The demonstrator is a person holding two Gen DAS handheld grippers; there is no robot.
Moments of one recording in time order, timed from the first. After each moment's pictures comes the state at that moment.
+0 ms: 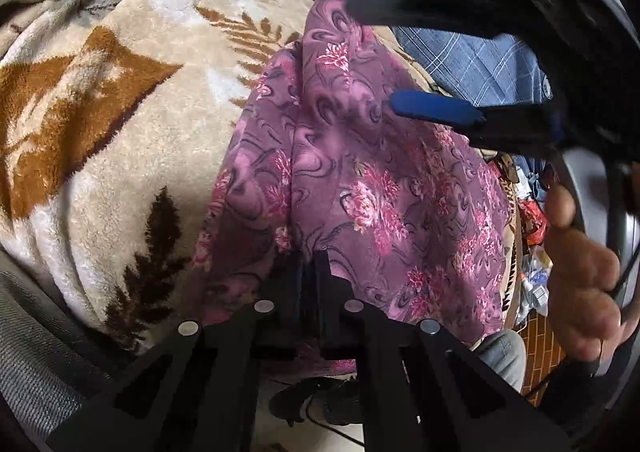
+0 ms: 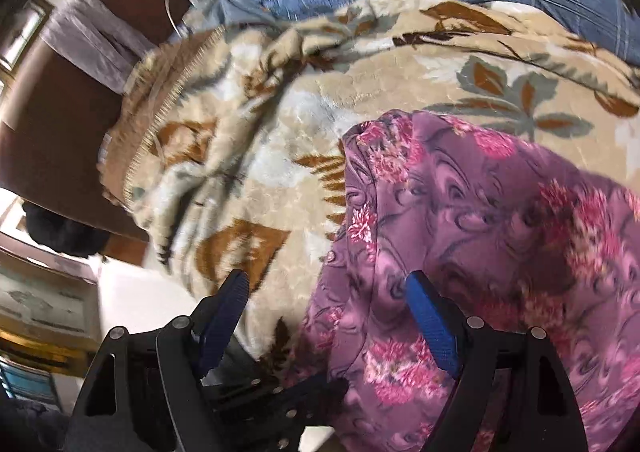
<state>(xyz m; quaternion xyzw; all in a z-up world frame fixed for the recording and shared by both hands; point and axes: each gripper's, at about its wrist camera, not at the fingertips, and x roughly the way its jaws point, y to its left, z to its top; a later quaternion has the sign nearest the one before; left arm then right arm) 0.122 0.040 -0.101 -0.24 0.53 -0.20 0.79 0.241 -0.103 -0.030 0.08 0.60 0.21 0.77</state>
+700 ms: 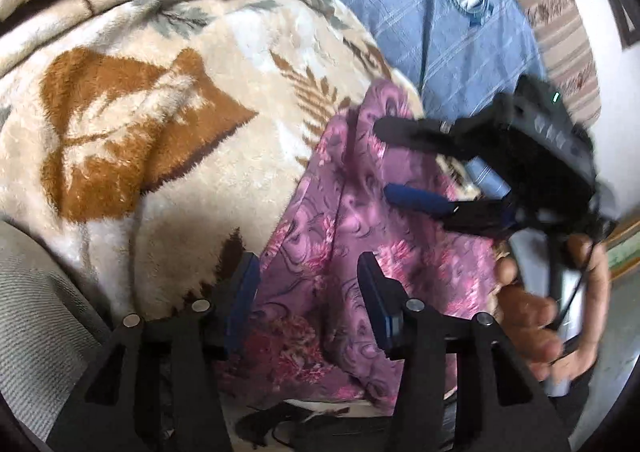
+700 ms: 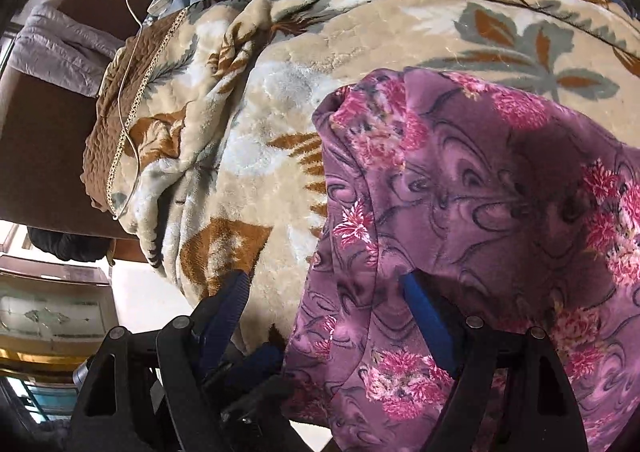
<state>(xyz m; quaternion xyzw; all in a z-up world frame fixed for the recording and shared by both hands) 0.122 0.082 -0.096 -0.32 0.49 -0.15 0.80 0.256 -0.112 -0.060 0.15 0.64 0.20 0.73</state>
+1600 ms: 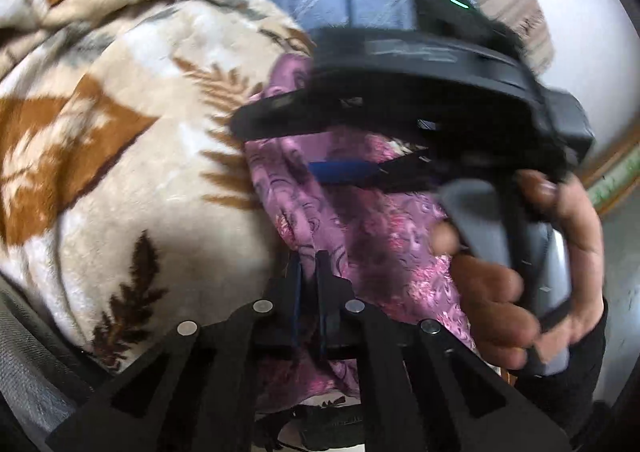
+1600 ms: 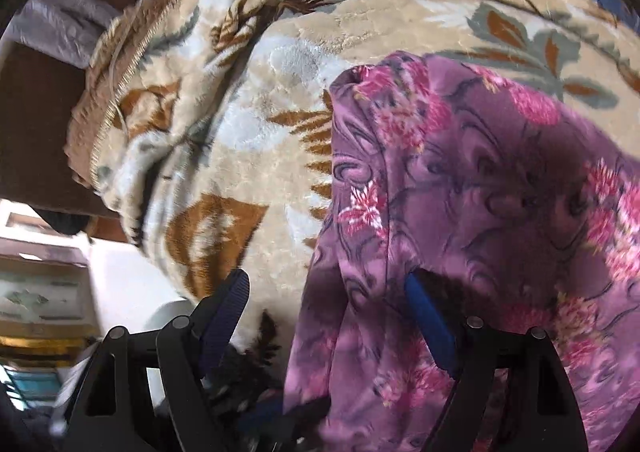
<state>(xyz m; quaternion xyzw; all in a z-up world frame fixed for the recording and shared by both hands) 0.122 0.054 -0.069 -0.27 0.45 -0.25 0.81 0.249 -0.087 -0.061 0.04 0.65 0.18 0.74</state>
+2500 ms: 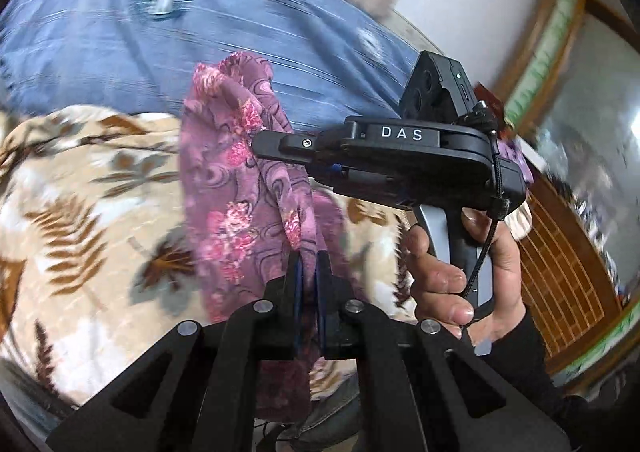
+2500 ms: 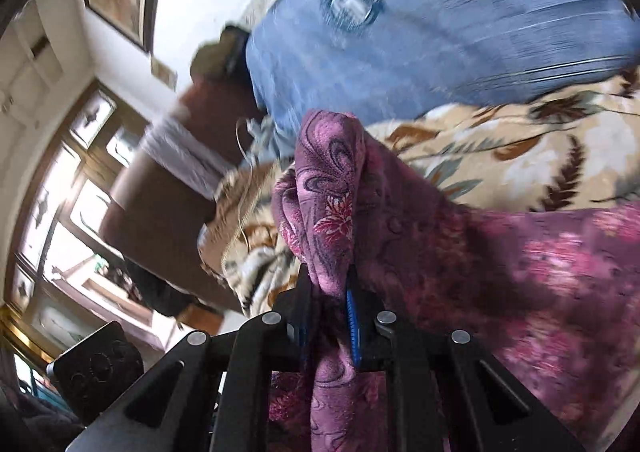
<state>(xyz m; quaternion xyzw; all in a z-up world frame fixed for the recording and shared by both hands) 0.062 -0.126 0.088 -0.09 0.37 -0.38 0.84 0.132 -0.352 0.081 0.28 0.39 0.28 0.83</state>
